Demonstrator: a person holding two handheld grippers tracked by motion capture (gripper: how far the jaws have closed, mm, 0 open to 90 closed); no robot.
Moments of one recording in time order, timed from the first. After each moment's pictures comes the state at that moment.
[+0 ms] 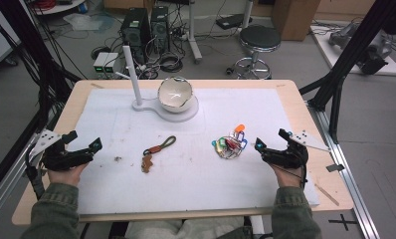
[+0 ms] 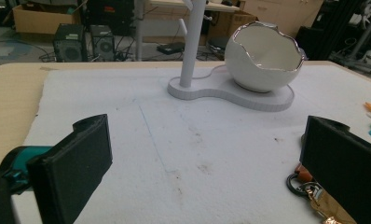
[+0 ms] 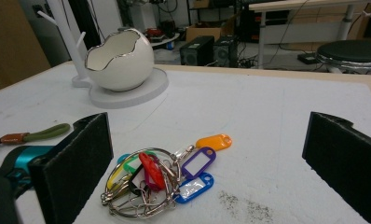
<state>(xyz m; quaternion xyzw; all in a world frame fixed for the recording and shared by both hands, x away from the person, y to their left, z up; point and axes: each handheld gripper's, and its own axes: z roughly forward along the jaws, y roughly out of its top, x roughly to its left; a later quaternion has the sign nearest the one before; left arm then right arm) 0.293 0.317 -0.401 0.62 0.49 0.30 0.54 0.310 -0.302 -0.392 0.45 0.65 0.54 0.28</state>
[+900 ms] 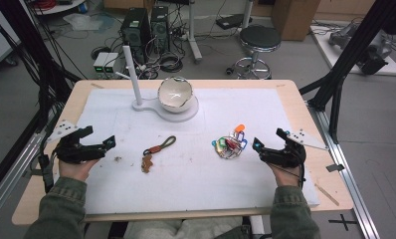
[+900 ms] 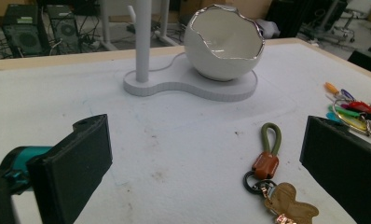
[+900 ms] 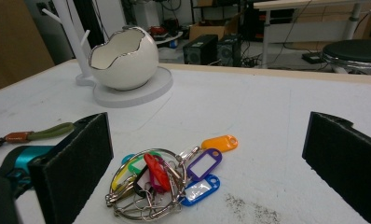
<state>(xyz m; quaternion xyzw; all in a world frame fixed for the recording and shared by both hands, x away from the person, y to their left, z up) 0.310 0.283 -0.379 0.67 0.46 0.24 0.53 0.313 -0.297 -0.391 0.45 0.66 0.54 0.27</state>
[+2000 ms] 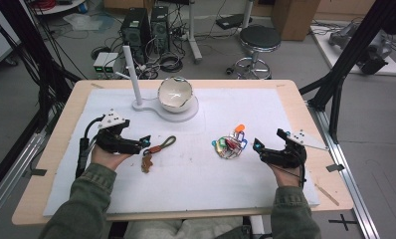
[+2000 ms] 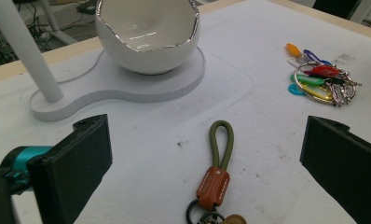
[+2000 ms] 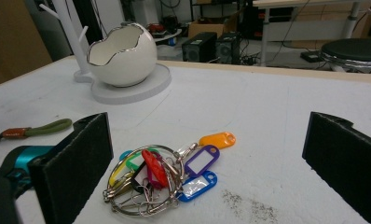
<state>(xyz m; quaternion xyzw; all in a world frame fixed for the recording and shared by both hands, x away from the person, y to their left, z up) 0.345 0.196 -0.371 0.76 0.38 0.20 0.48 0.312 -0.299 -0.392 0.45 0.66 0.54 0.27</state>
